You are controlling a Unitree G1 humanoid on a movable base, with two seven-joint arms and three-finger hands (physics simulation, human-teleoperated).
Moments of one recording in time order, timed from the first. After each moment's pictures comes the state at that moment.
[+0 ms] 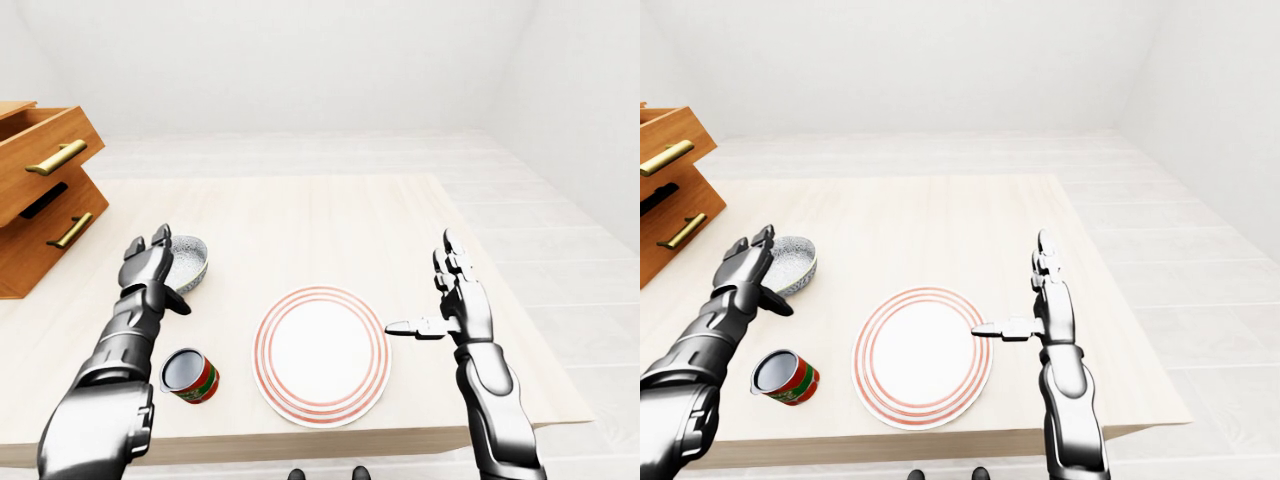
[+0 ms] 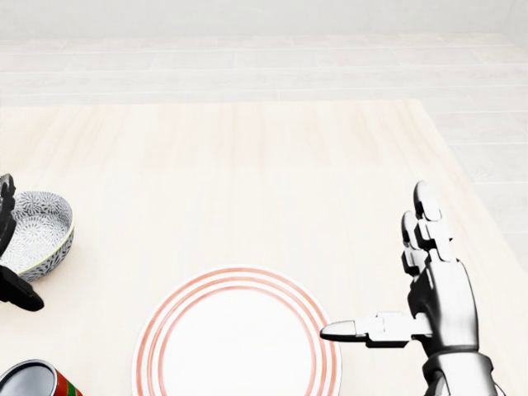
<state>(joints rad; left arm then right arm) -0.75 0.55 0.05 1.23 0.86 -0.09 0.21 0.08 -0.03 -0.10 -0.29 -0.01 0.09 0.07</state>
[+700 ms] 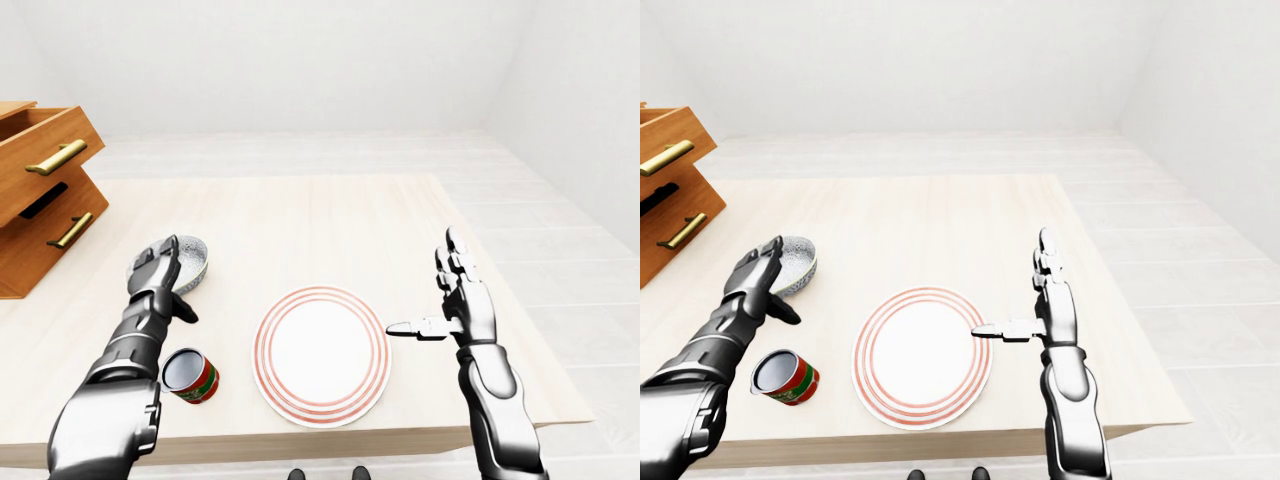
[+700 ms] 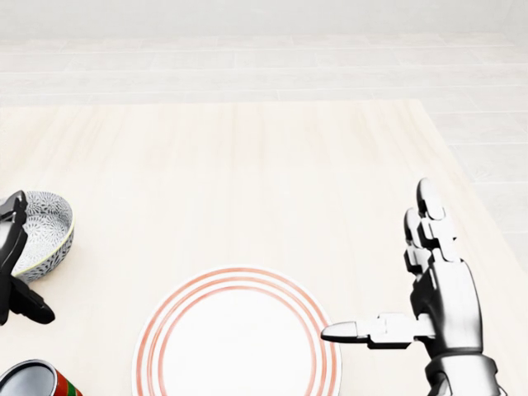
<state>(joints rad) -0.76 0.52 0.04 1.30 0.85 -0.09 0.20 0.09 -0.03 -0.10 -0.32 -0.02 0.09 0.07</state>
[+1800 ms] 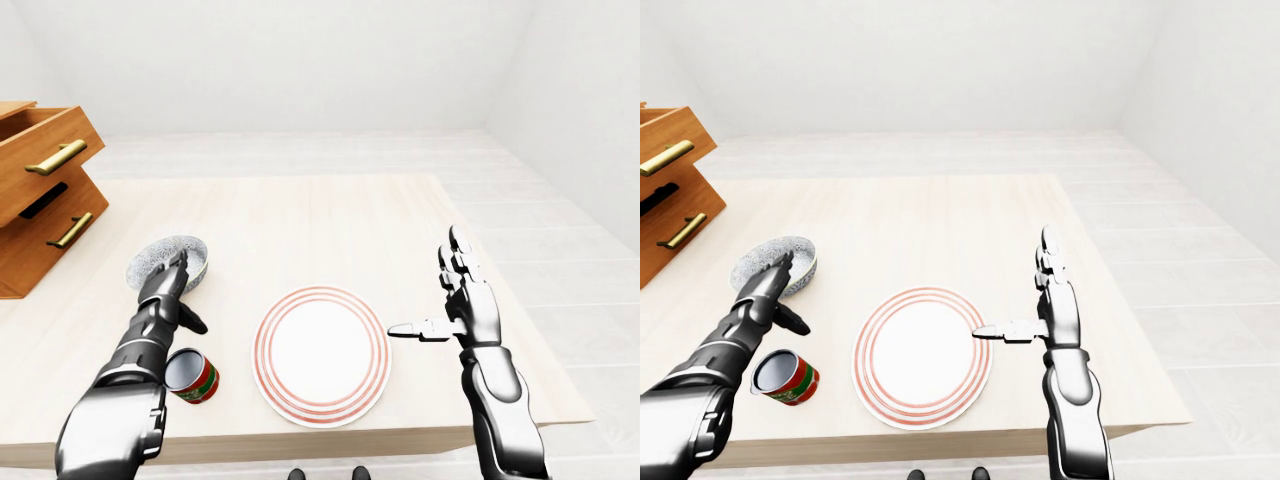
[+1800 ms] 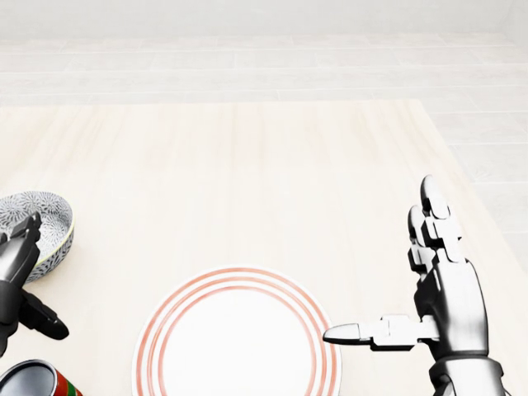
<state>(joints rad) -0.74 0.49 0.05 1.33 0.79 -0.09 0.12 0.11 -0.02 -0.10 -0.36 -0.03 0.09 0.08</state>
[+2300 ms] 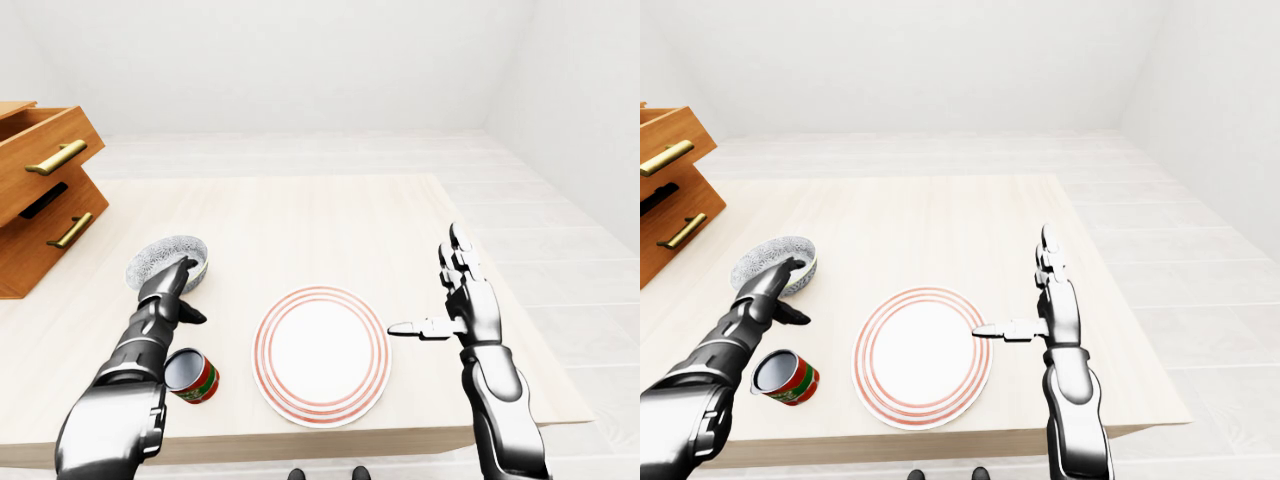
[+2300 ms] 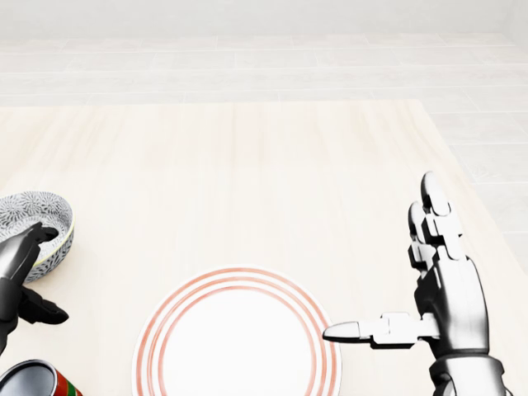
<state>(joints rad) -0.75 0.50 0.04 1.32 0.79 -0.09 0.12 0.10 -0.03 -0.10 -0.37 -0.03 0.09 0.08</state>
